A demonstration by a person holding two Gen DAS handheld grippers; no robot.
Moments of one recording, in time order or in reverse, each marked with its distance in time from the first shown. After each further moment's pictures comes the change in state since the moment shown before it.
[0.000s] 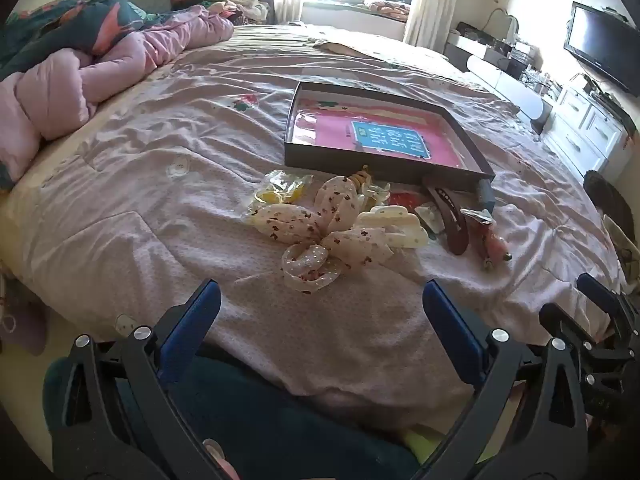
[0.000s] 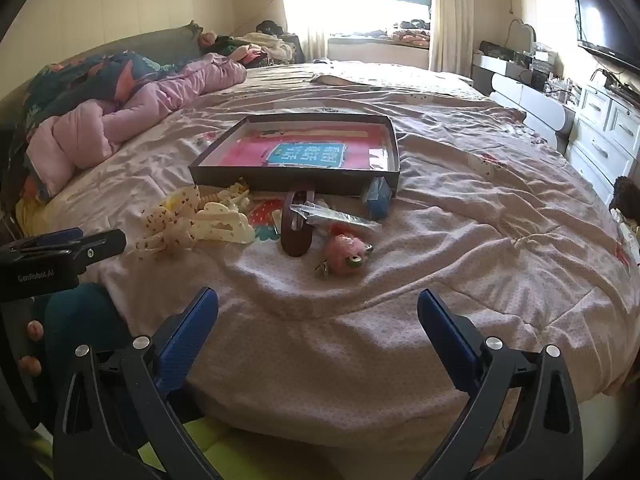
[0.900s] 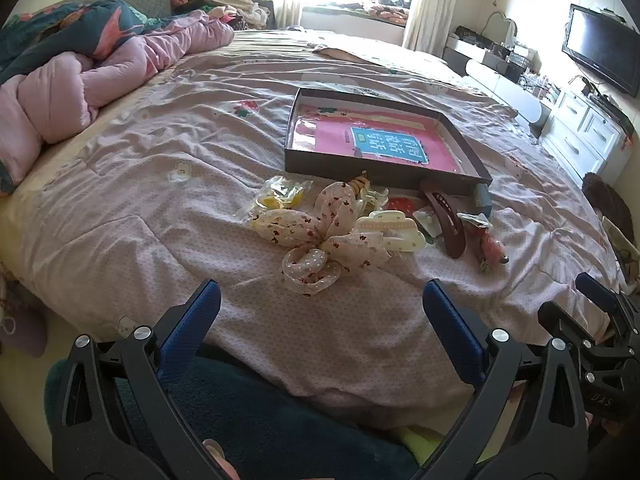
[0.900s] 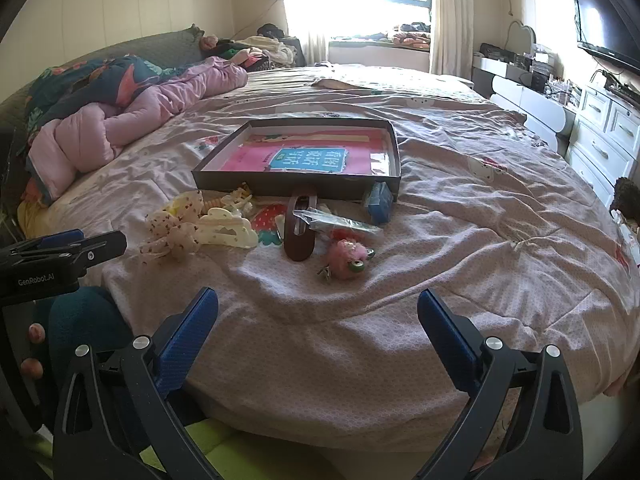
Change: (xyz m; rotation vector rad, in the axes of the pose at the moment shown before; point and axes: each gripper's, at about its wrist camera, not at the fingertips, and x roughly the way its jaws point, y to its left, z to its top) left arm -0.006 0.001 0.003 -0.009 -0.001 -0.014; right arm -0.004 0.001 0.001 0.004 -0.006 0.008
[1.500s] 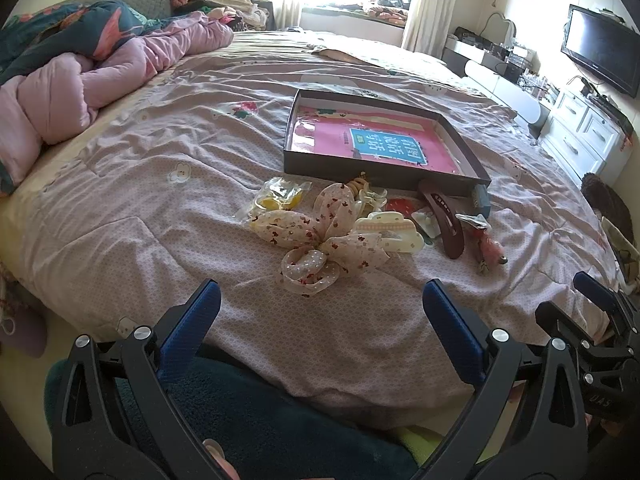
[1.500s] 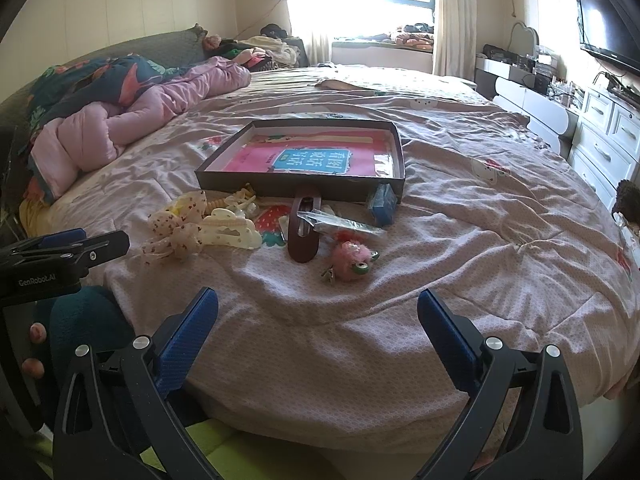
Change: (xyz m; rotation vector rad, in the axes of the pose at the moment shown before) left arm -0.001 0.000 0.002 0.001 -0.007 -0.002; right arm 0.000 0.005 0.002 0.000 -0.003 0.001
